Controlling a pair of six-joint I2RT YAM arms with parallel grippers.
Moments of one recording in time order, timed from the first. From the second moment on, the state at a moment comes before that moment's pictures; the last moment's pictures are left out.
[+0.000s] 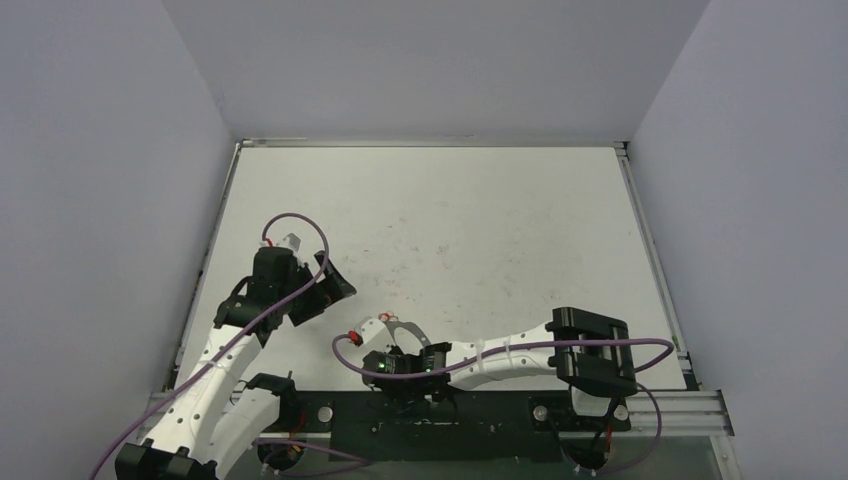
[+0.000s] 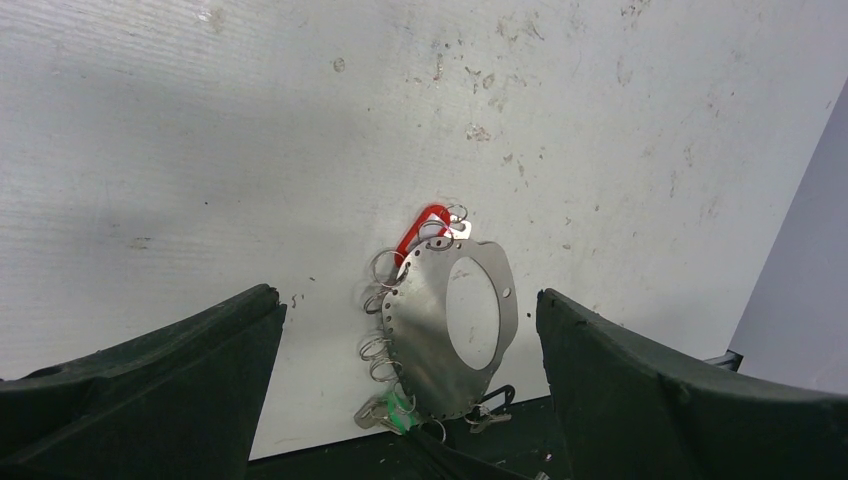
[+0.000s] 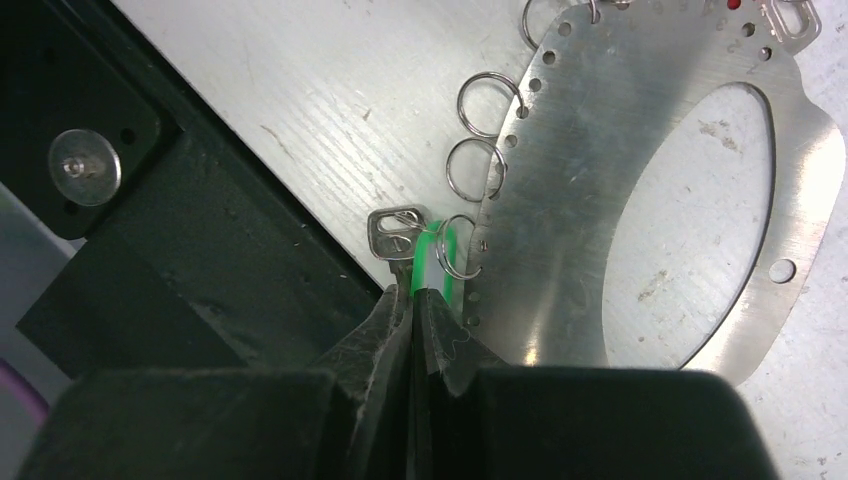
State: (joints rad) left arm -0.23 0.82 0.63 -0.65 0.19 -0.75; right arm 1.50 1.76 1.04 -0.26 0.31 0.62
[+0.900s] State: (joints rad) left arm -0.23 0.83 0.63 -0.64 0.21 -0.75; right arm 1.52 1.81 1.08 -0.29 0.31 0.56
